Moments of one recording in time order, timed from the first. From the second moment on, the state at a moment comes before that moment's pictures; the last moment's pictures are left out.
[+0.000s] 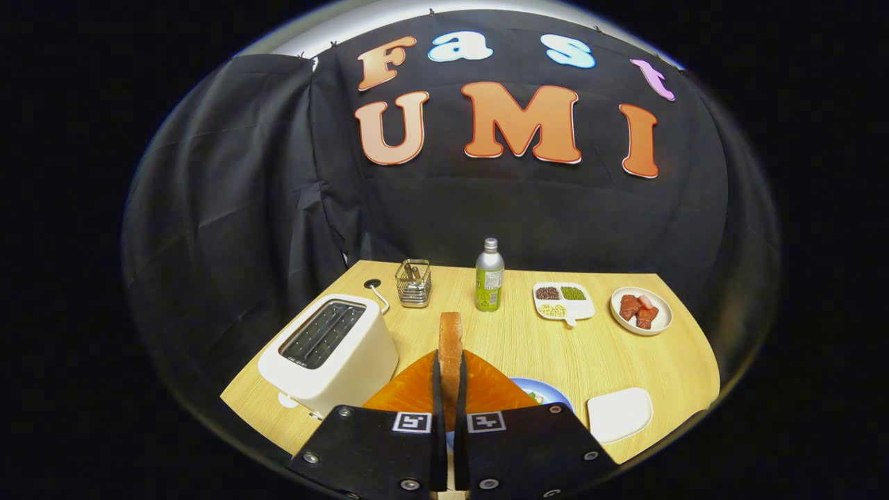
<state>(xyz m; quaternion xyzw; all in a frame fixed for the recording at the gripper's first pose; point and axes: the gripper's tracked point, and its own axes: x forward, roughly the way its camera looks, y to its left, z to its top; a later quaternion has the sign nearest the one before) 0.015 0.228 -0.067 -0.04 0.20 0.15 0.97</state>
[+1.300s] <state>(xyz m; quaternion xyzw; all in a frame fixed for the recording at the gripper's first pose) 0.039 0.155 -0.175 -0.01 0.29 0.16 0.94</state>
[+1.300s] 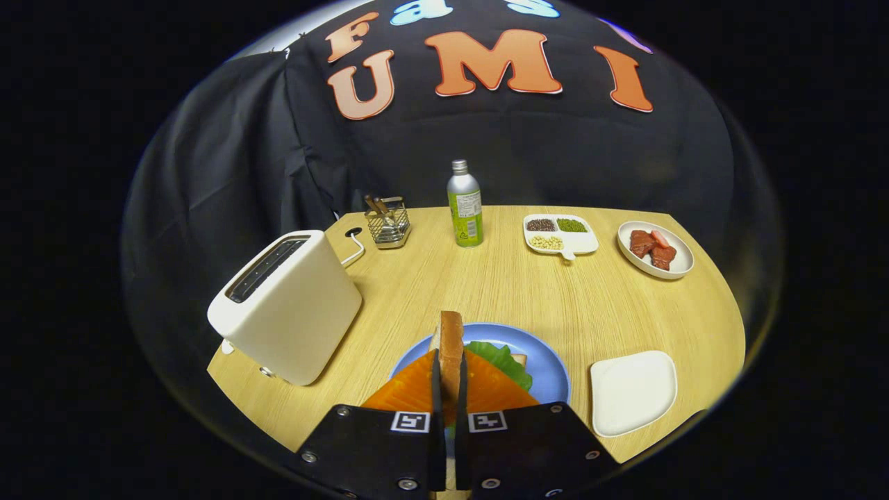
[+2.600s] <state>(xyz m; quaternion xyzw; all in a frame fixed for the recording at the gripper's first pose) 0.074 0.051 -0.154 -0.05 0.30 0.12 0.95</state>
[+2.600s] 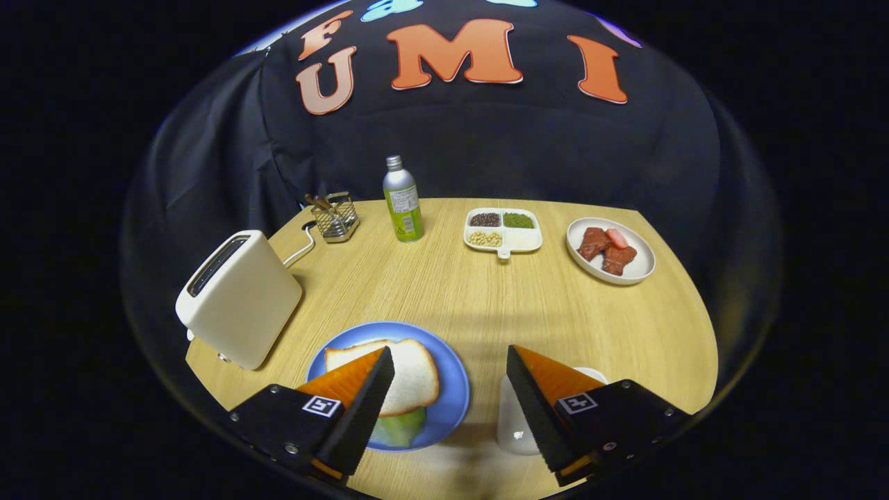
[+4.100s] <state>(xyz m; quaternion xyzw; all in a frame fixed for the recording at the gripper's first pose) 0.050 -0.070 0.042 -0.02 0.08 0.03 1.00</state>
